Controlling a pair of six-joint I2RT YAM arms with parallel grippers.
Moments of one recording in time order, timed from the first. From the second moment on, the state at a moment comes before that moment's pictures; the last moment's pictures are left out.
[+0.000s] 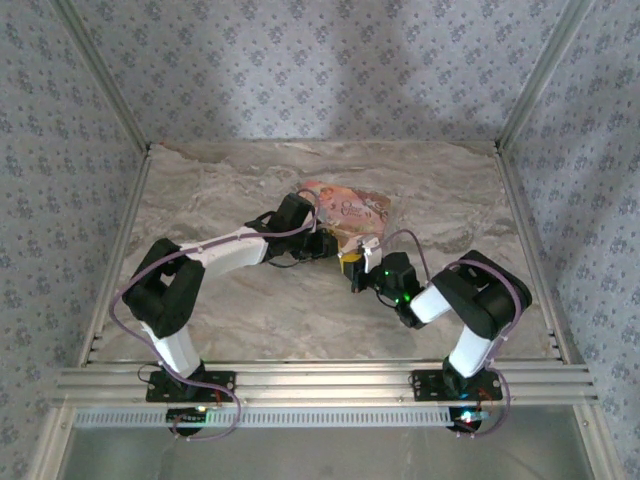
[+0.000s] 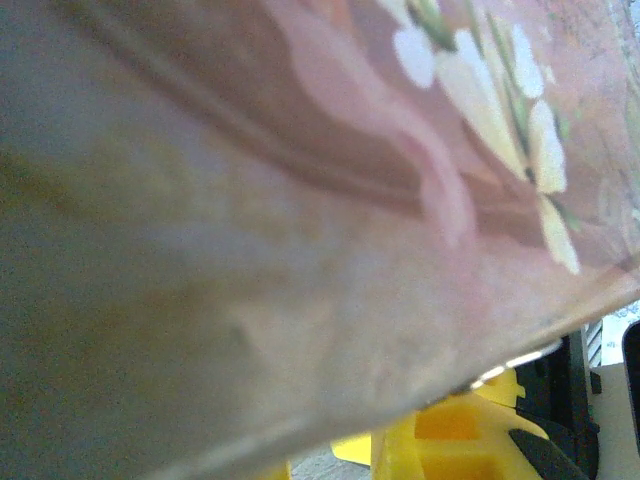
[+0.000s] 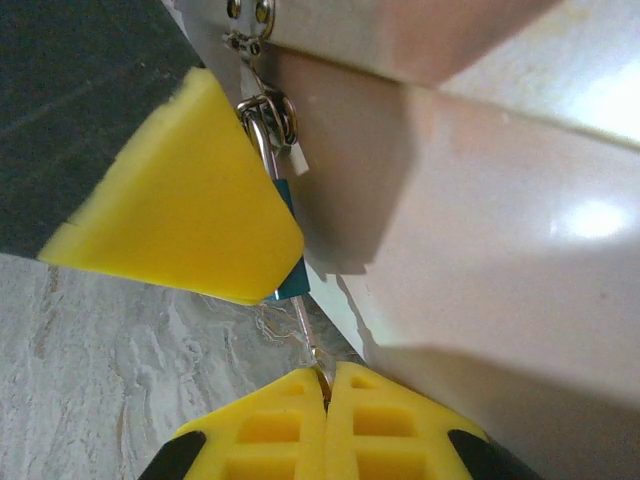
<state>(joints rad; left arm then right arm) -0.69 1.75 1.10 -0.19 0.43 -0.78 0.61 1.72 0.32 1.10 -0.21 0.23</state>
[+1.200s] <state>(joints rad) -0.69 1.75 1.10 -0.14 0.43 -0.79 0.56 1.75 0.32 1.18 -0.27 0.28</state>
